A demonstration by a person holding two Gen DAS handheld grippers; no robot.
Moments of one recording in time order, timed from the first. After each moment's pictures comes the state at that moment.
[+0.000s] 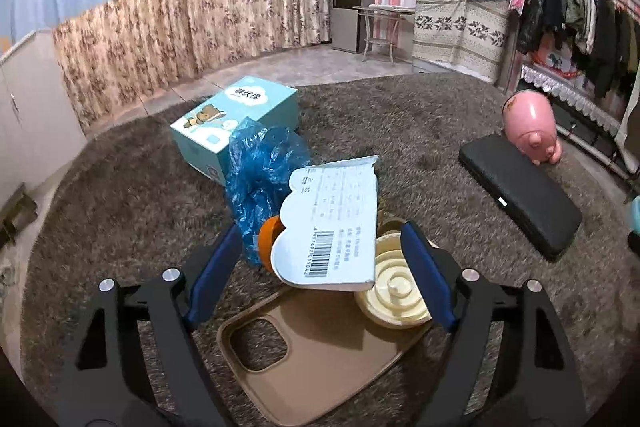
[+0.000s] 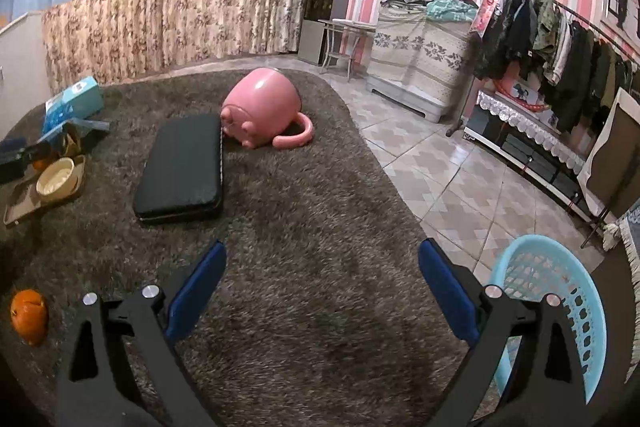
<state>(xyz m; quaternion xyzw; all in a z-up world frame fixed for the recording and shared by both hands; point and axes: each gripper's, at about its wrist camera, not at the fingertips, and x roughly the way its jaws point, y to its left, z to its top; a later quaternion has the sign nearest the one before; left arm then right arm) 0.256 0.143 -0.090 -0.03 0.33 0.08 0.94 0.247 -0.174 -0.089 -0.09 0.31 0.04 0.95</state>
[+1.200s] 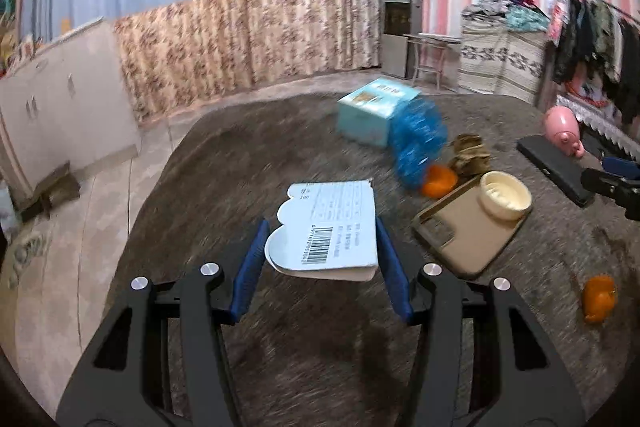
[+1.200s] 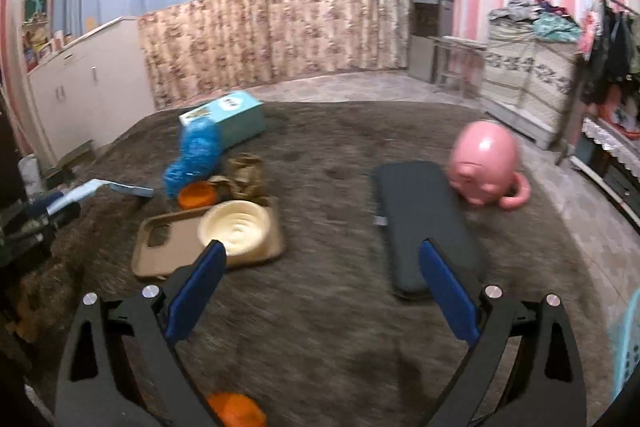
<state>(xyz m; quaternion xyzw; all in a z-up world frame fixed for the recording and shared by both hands) 0.119 0.240 -0.090 -0.05 0.28 0.17 0.94 0.244 -0.016 -0.078 -0.06 0.30 0.25 0.92</state>
